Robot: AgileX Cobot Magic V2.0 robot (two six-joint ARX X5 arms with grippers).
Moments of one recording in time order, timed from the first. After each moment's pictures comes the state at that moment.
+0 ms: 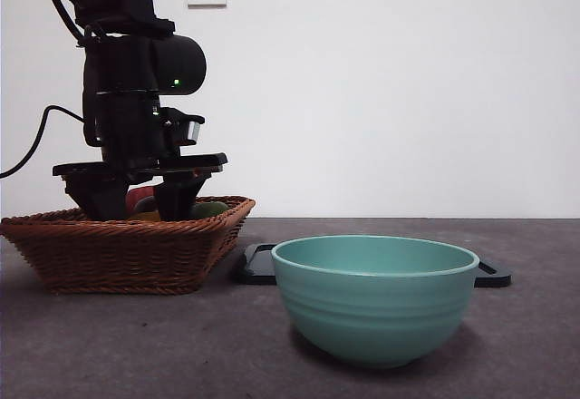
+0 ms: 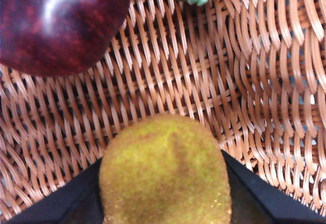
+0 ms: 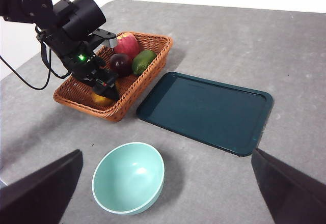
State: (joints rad) left arm -0.42 1.93 1.44 -0.83 0.00 -0.15; right arm 0.20 0.43 0.94 -0.93 -0.39 0.09
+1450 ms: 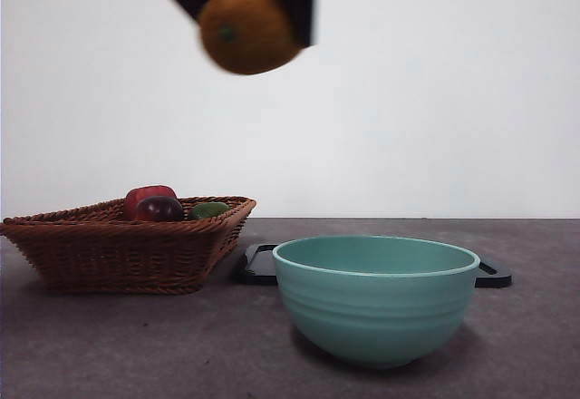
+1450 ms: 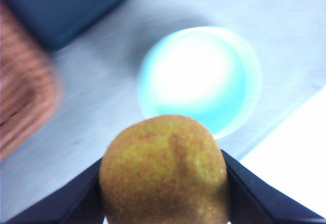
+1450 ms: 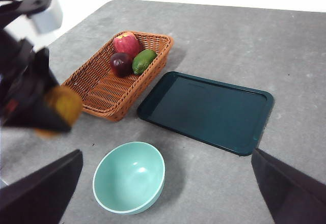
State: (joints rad) left arm -0.97 1.64 1.65 -1.22 0.00 -0.24; right arm 0.20 0.43 0.94 -0.93 -0.39 0.09
